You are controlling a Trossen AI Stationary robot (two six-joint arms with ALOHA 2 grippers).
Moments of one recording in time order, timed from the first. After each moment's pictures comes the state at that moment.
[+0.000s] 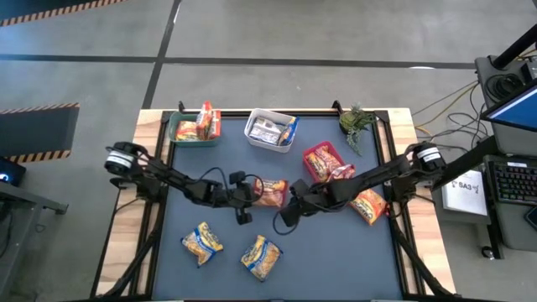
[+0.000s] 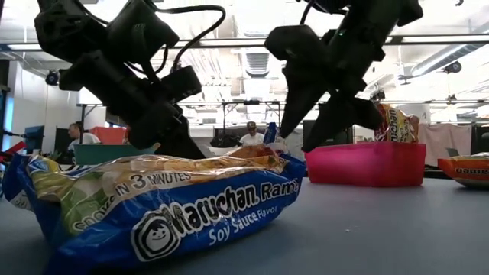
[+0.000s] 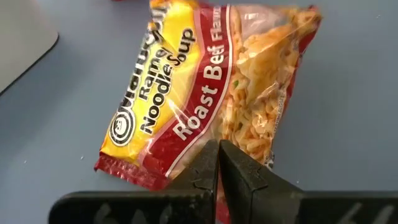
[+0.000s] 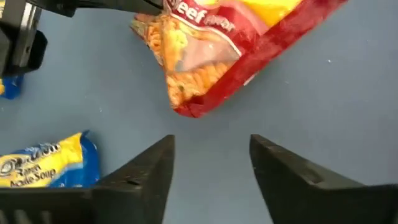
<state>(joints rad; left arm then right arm) -0.20 1.70 0.62 0.30 -0.37 -0.20 0.24 1.72 1.07 -0.35 0.22 1.11</state>
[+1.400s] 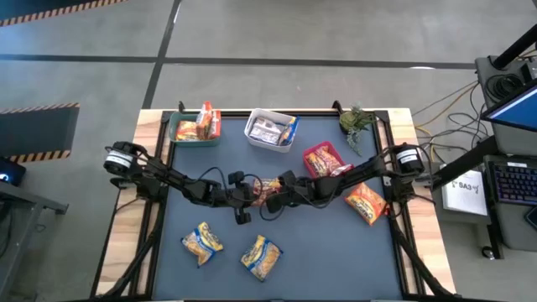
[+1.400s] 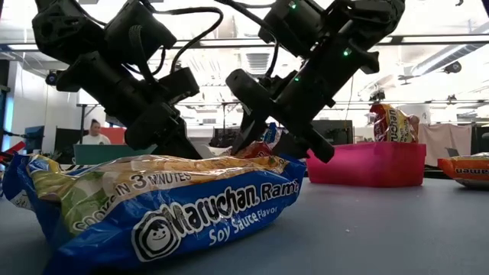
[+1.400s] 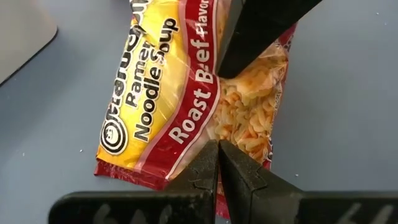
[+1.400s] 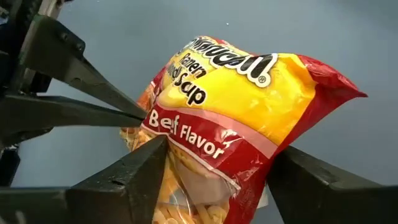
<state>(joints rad) -0.20 1.71 0.61 0.31 -0.36 -0.21 0.13 1.90 1.06 0.04 0.35 1.03</state>
